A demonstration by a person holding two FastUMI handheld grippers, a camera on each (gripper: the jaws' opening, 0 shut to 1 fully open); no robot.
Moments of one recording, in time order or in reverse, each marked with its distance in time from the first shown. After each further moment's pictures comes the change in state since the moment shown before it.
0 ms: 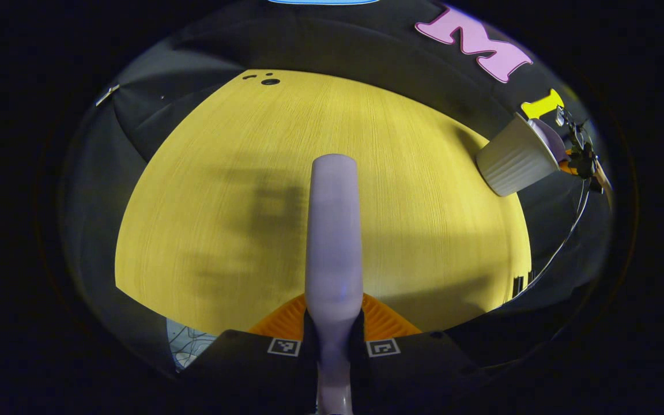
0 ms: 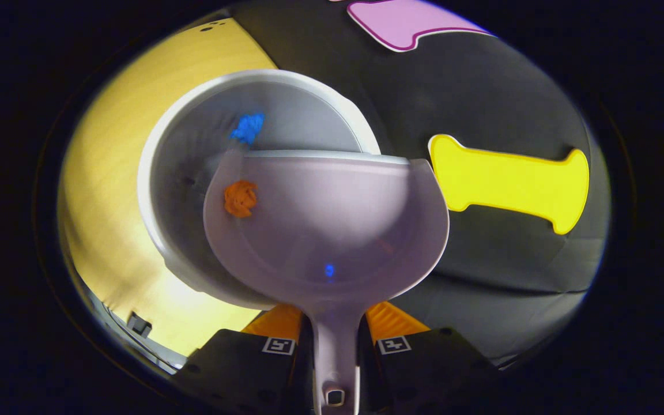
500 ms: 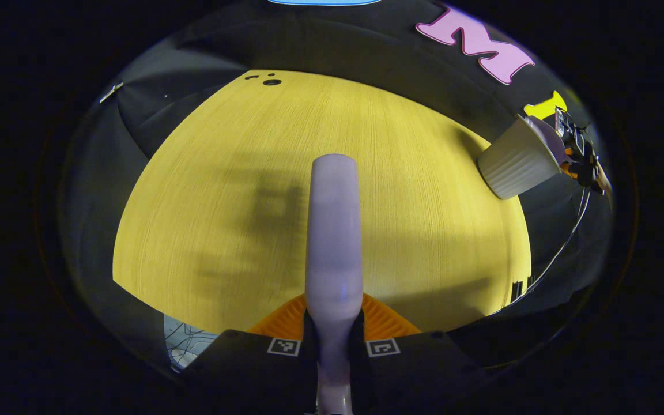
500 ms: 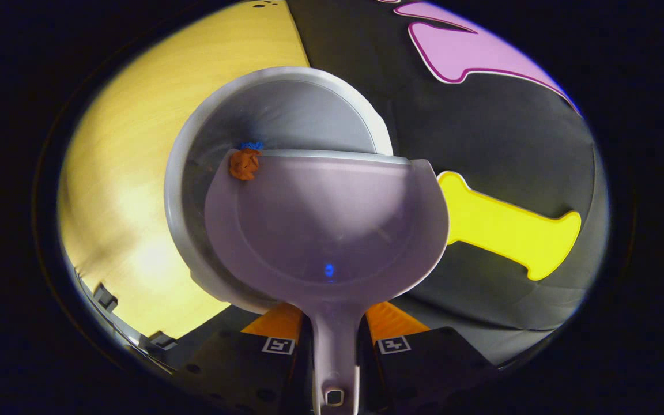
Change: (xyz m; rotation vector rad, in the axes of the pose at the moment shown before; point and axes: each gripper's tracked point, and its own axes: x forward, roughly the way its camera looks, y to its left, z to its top) left arm -0.001 -0.008 0.002 -0.015 -0.017 0.016; right arm -0.001 -0.002 0.015 -0.192 -0.009 -0.098
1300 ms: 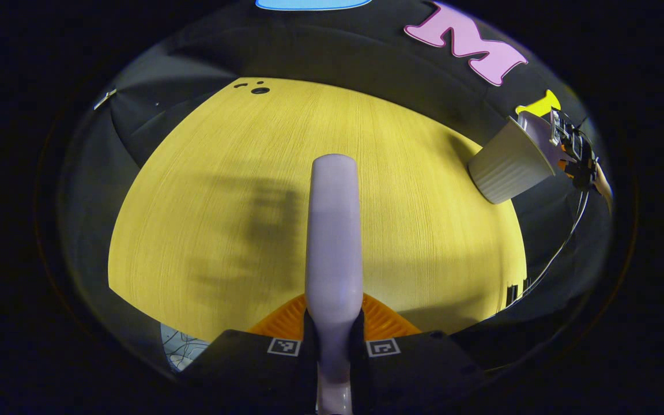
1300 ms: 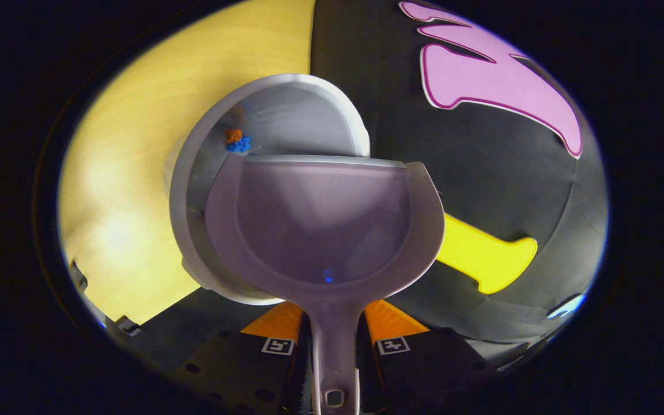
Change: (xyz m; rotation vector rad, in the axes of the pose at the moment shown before) left arm 0.003 -0.016 0.013 0.020 -0.042 -0.031; right arm -0.027 -0.025 0.000 -0.037 0.011 -0.167
